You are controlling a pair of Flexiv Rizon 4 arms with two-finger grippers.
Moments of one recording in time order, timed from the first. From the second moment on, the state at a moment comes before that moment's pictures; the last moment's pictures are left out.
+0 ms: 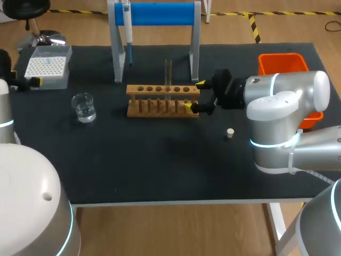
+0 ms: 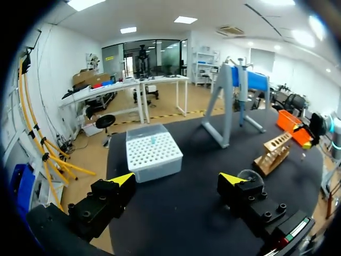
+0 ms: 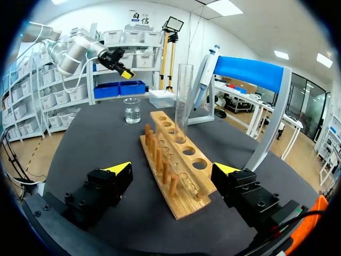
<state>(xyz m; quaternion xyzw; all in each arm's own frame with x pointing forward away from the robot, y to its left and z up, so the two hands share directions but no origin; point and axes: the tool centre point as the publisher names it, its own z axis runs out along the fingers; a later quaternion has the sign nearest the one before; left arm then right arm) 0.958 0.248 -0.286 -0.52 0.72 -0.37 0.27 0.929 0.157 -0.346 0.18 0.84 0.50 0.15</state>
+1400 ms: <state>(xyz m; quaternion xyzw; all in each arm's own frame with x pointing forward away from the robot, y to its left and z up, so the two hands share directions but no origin) 1.053 0.258 -0.325 -0.58 0.68 -0.32 0.31 0.929 0.157 -0.346 0.18 0.84 0.50 0.15</state>
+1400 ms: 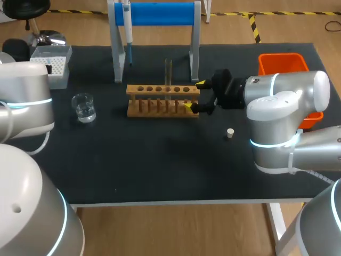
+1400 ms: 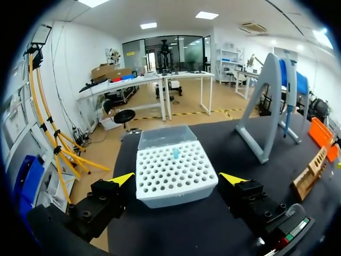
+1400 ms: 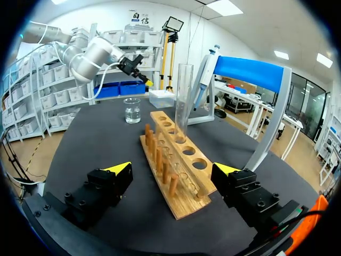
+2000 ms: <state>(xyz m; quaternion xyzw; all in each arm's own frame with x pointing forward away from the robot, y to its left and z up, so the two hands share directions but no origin) 1.071 0.256 -0.327 -0.57 0.67 -0.34 0.33 0.929 0.157 -0.346 0.18 0.84 0.50 0.15</state>
